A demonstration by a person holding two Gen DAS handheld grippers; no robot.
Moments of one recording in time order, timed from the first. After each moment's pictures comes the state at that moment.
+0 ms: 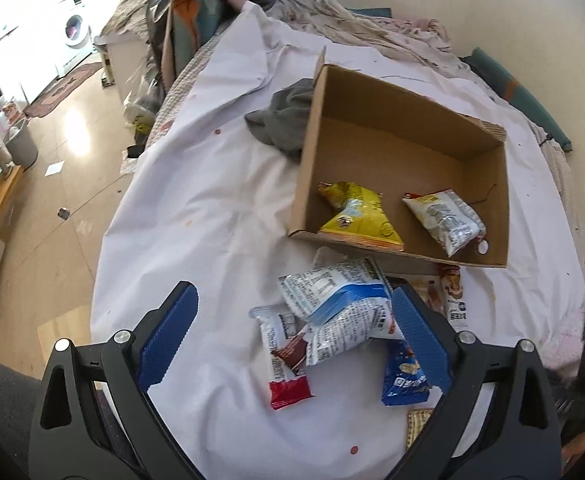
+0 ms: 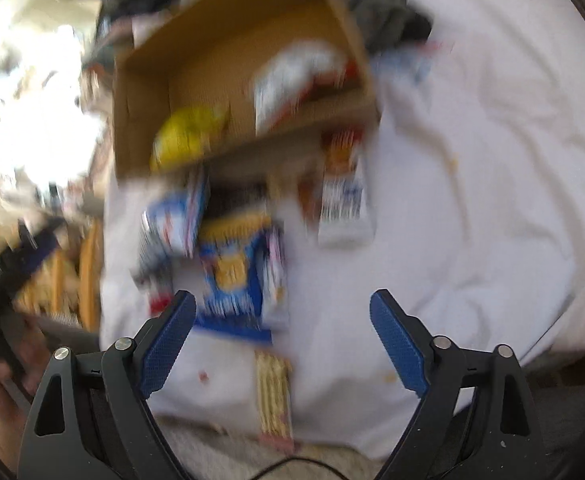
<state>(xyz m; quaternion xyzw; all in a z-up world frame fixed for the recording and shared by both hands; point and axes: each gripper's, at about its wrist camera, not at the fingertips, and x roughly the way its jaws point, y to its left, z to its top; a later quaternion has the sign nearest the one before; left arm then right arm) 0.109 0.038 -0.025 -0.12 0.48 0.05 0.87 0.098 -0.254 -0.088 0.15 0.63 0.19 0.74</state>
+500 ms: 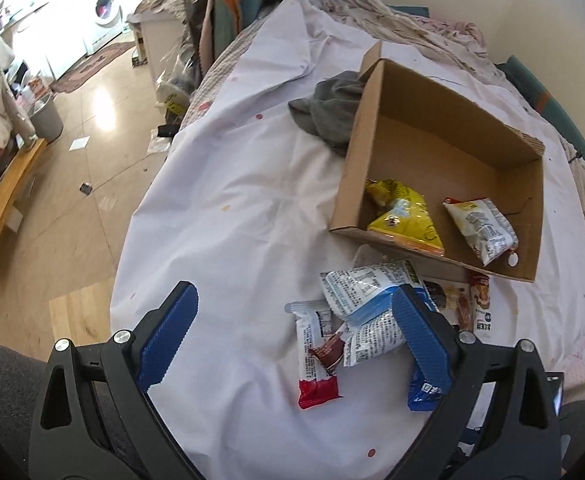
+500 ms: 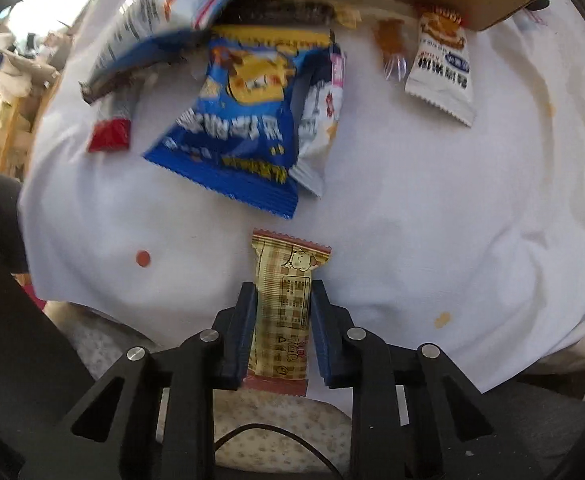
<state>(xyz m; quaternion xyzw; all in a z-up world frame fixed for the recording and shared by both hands) 0.110 0.065 -0.037 -0.14 0.50 0.10 0.85 0.054 -0.184 -0.139 -0.05 0.71 0.21 0.67</state>
